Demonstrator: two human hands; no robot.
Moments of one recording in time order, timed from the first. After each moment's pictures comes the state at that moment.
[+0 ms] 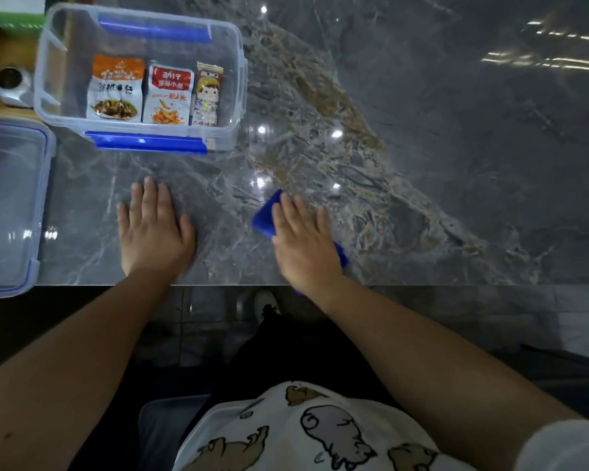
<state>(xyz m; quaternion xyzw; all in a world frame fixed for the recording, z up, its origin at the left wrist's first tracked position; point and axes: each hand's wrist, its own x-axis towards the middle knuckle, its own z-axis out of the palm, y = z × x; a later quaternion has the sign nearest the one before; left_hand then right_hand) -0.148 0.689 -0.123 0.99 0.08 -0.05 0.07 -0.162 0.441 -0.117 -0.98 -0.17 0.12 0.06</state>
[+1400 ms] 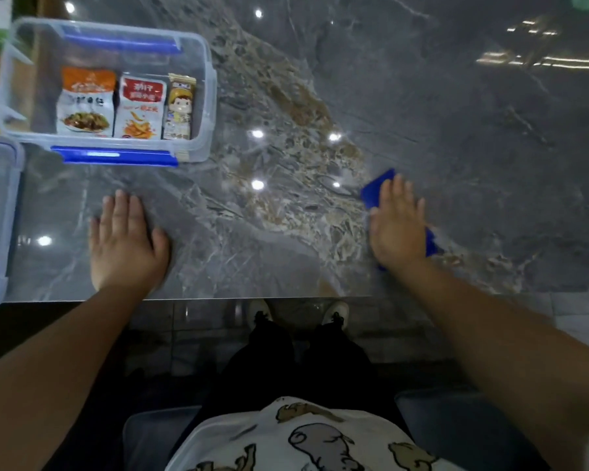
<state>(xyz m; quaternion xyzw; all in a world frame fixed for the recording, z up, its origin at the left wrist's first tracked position) -0.147 0.691 -0.122 0.99 0.09 -0.06 0.05 -0.114 0.271 -0.110 -0.99 0.05 0.10 0.02</state>
